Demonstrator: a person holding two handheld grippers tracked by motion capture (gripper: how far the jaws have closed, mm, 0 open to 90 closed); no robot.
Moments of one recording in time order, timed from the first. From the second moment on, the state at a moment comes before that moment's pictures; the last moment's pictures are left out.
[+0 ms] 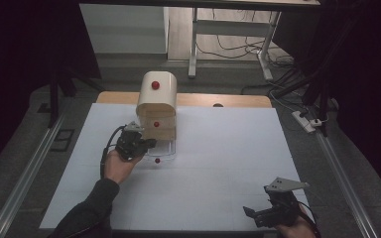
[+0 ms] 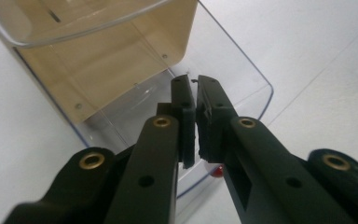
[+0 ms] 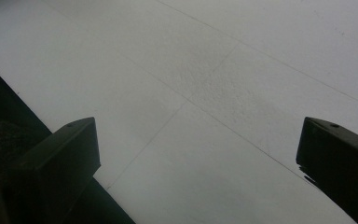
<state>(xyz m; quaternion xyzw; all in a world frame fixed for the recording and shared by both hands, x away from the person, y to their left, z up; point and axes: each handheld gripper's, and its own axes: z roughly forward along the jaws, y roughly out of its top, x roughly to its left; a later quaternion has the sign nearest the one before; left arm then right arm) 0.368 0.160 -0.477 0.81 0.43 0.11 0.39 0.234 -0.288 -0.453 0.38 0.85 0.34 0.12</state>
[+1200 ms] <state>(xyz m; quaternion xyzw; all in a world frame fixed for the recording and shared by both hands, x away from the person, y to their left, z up) 0.355 0.180 -0.462 0.79 0.42 0.07 0.44 0.231 -0.290 -0.452 0.38 0.85 0.35 0.12</state>
